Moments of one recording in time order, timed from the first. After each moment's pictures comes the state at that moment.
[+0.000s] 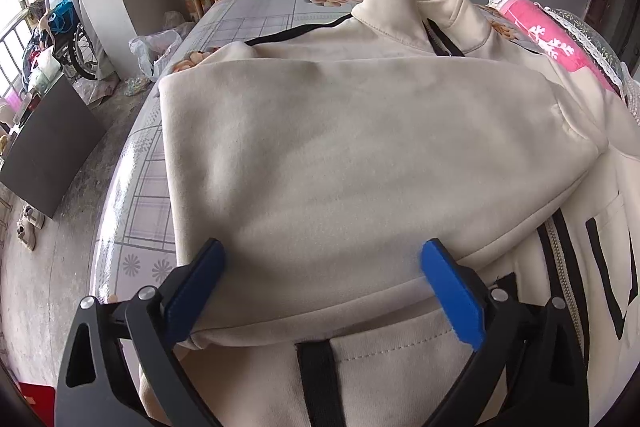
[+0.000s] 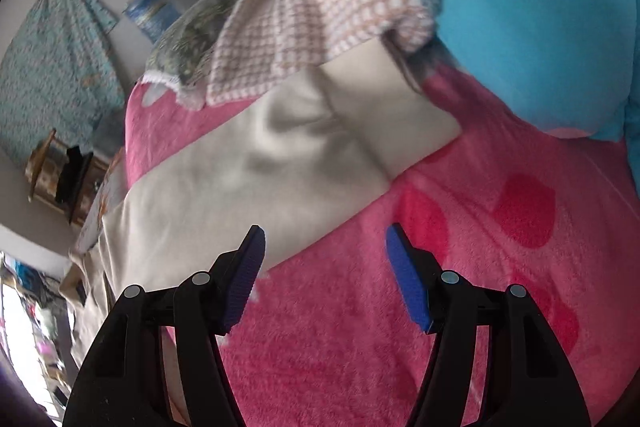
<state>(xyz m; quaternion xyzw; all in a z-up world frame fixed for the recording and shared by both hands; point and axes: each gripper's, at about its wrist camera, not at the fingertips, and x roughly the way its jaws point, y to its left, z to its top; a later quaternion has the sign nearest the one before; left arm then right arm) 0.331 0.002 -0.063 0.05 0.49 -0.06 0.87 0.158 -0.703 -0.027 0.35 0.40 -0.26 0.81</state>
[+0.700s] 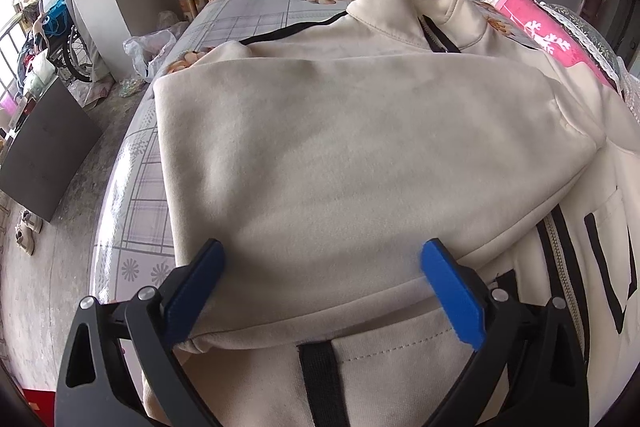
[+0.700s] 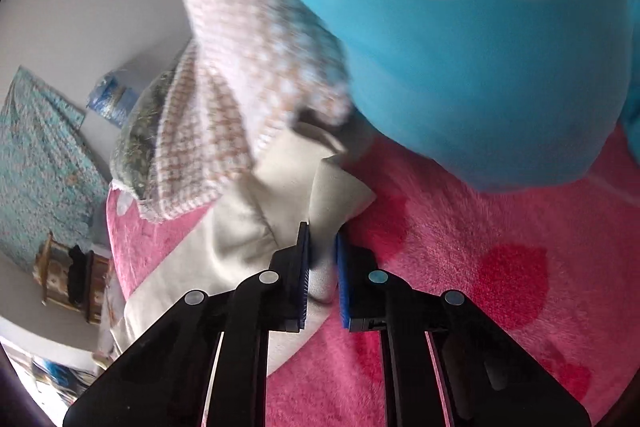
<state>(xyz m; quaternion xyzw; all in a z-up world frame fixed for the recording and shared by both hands) 0.332 0.004 -0.065 0.05 0.49 -0.07 0.87 0.132 -0.757 -0.016 0.40 0.30 -0.33 0.80</state>
